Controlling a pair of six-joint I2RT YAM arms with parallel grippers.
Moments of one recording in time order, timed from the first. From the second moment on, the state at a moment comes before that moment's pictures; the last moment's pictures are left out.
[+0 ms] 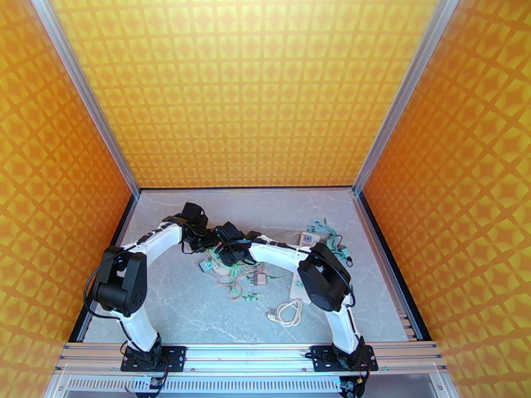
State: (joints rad) left arm -0.28 1.81 1.25 -0.65 0.39 -0.54; right arm 0.86 2.08 1.57 -0.53 0.04 0.14
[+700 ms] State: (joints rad) left arm -0.28 1.73 1.07 -0.37 0.38 -0.68; right arm 0.84 2.07 1.56 -0.53 -0.02 0.21
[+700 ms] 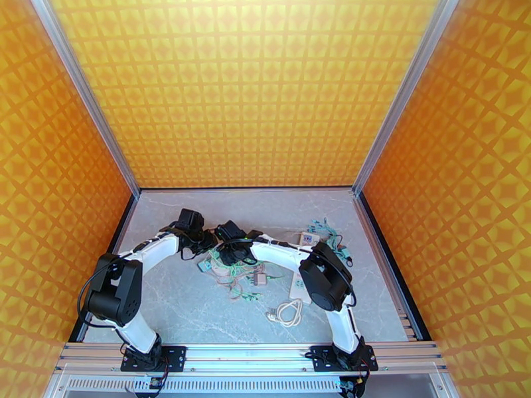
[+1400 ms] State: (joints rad) left arm -0.26 1.72 1.12 -0.46 0.37 -0.67; right arm 0.88 2.07 1.56 -0.52 0.05 0.18
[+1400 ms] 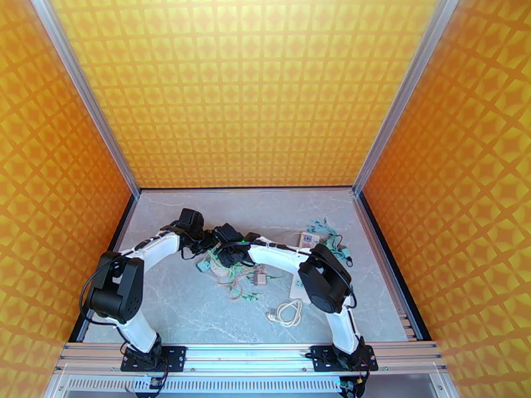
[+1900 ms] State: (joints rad) left arm -0.22 1.69 1.10 -0.56 0.41 -0.58; right arm 0.88 2.06 1.54 -0.51 0.02 0.16
